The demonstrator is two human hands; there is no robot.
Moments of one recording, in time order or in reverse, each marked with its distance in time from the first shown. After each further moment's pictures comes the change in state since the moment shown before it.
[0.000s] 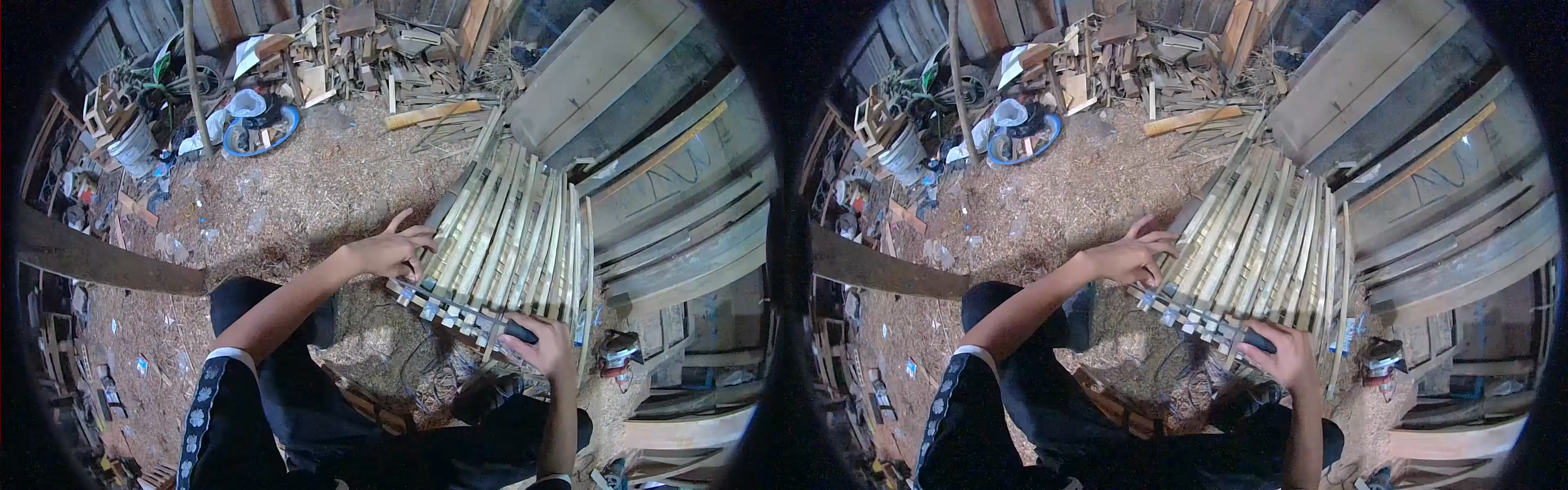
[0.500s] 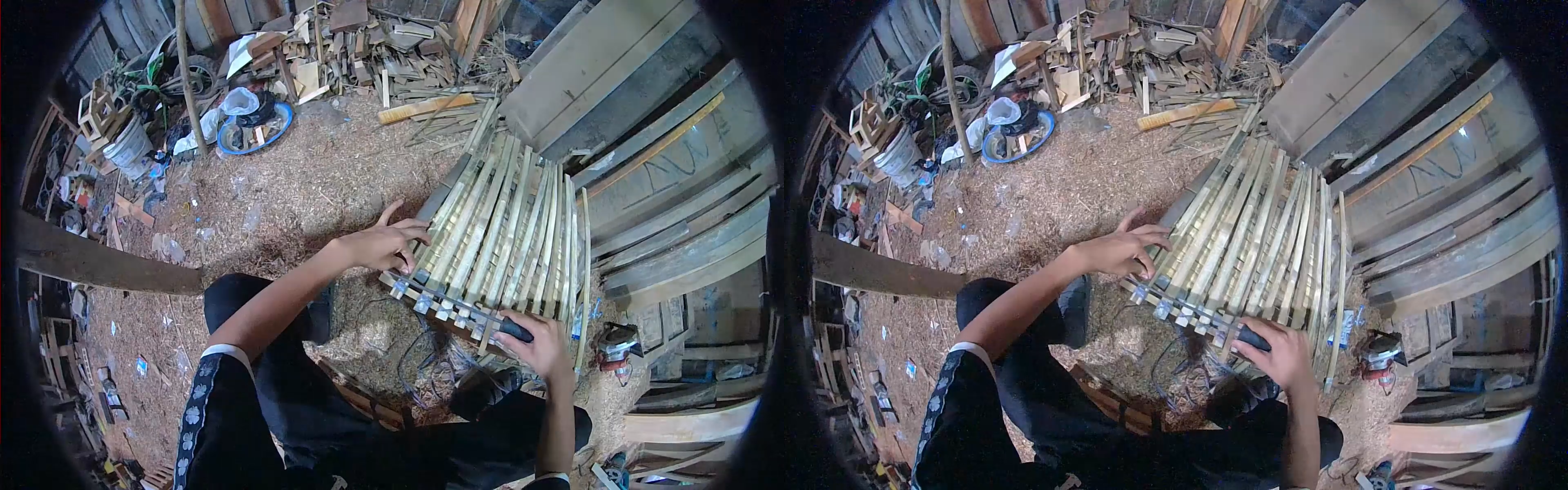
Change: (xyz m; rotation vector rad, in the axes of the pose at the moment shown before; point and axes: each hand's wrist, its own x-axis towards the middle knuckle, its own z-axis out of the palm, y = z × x) left_hand 0.003 0.001 -0.002 -0.045 -0.005 -0.020; right_hand -0.012 0.002 0.002 -0.007 0.031 0.077
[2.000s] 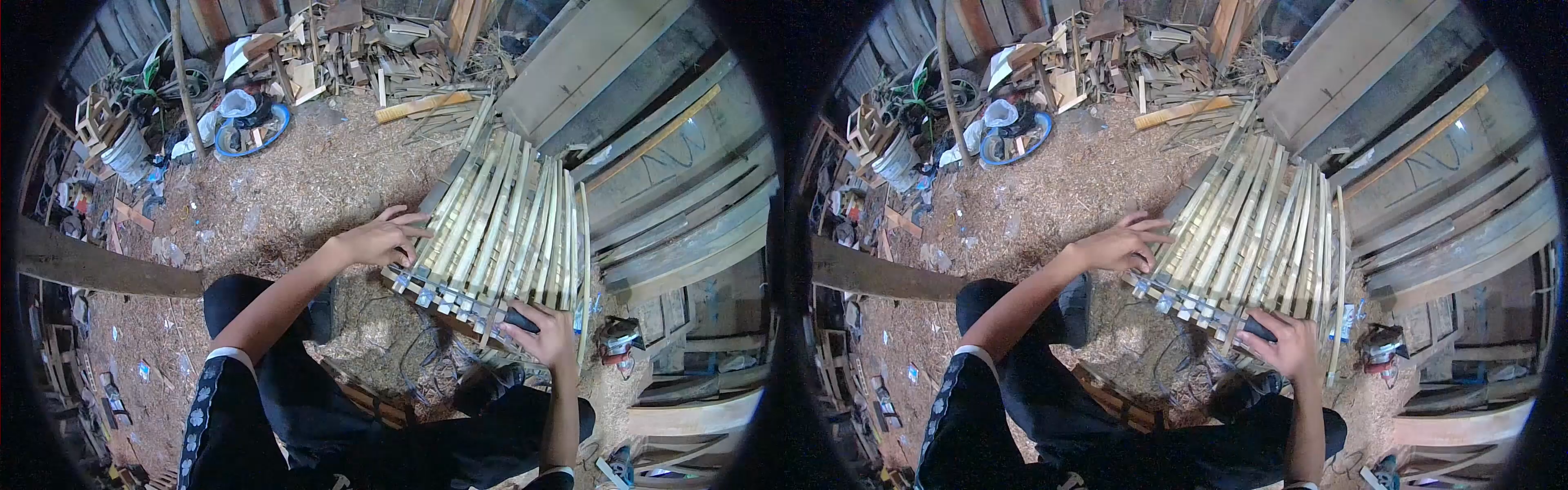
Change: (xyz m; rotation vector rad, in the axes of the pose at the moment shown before) left_hand -0.004 0.003 -0.007 0.033 0.041 0.011; right_hand 0.002 0.011 0.002 -0.126 0.131 -0.142
